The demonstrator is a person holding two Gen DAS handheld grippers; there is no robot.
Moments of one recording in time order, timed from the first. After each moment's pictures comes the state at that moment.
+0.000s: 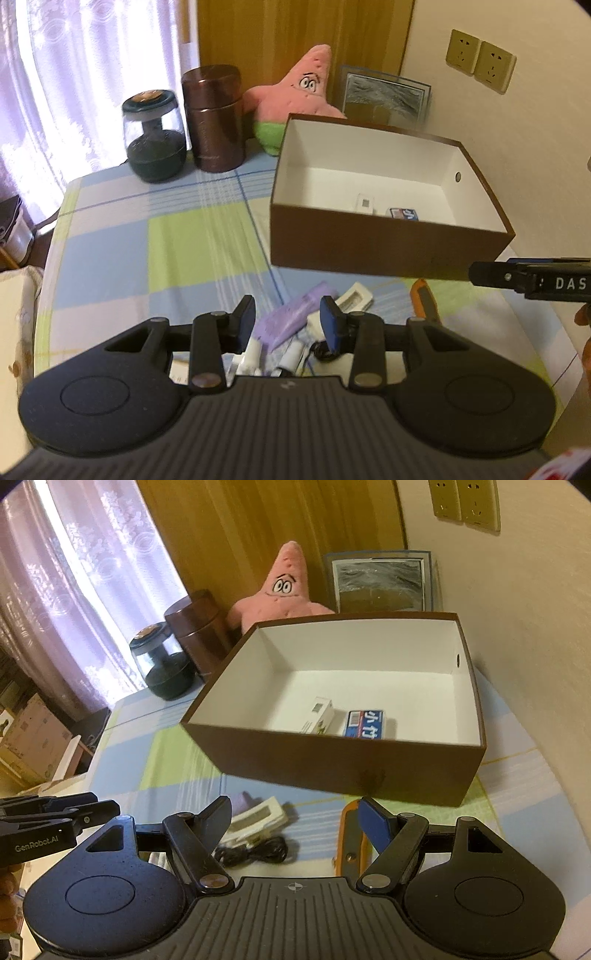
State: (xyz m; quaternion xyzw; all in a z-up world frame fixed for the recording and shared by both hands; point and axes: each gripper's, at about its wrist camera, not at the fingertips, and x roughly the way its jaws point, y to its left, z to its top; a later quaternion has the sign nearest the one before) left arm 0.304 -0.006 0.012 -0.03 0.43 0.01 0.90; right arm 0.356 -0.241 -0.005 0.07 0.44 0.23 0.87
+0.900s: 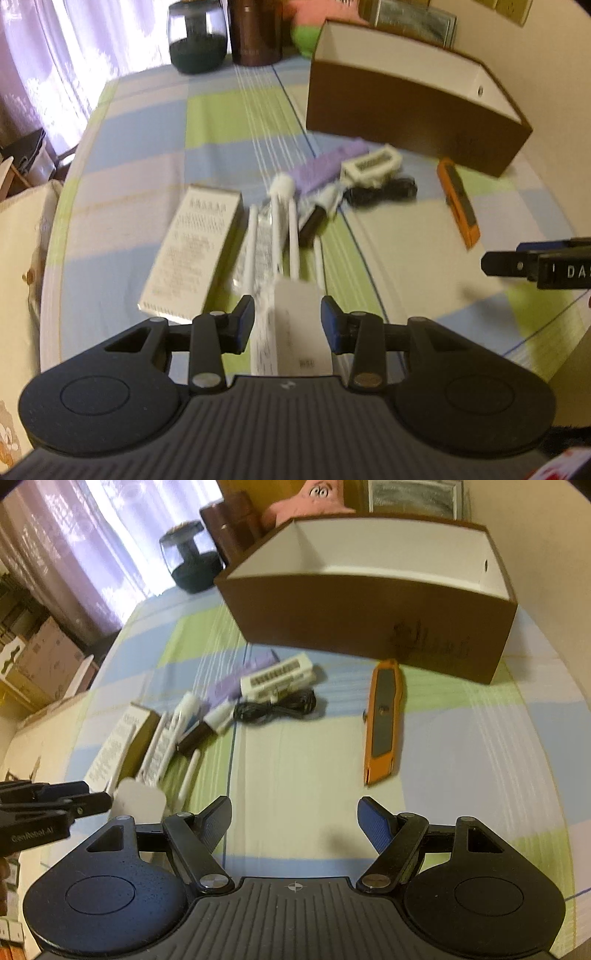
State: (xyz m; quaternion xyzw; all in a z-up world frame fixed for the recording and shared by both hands) left arm 0.194 0.002 -0.048 -0.04 0.52 0.05 0.85; right arm 0.268 -0.229 -0.067 0.02 0.52 0.26 0.81
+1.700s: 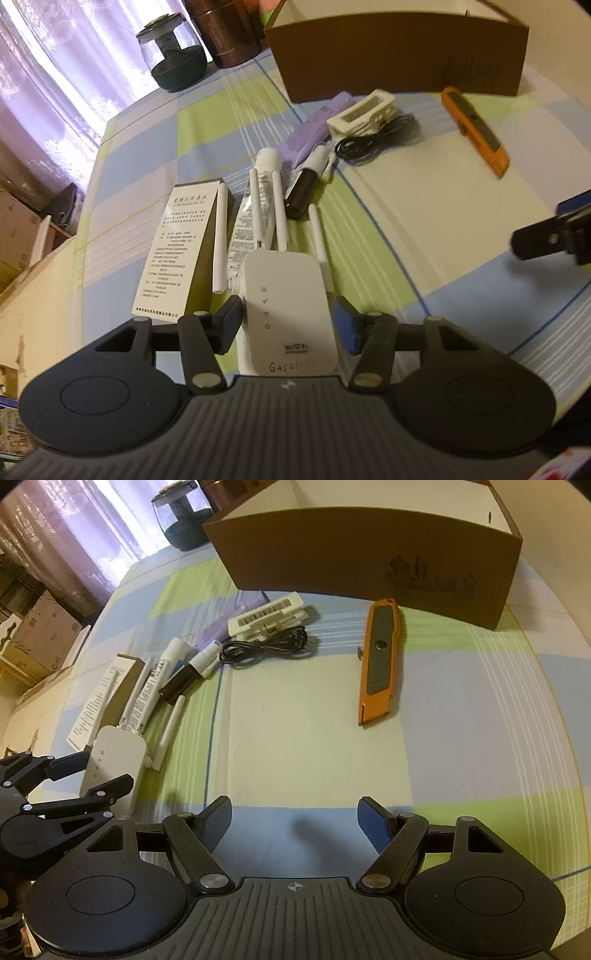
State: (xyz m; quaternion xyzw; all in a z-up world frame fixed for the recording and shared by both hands) left arm 0.194 -0.057 -0.098 0.12 0.51 0.09 0.84; right arm 0.263 -0.243 -0.103 0.01 0.56 0.26 0.78
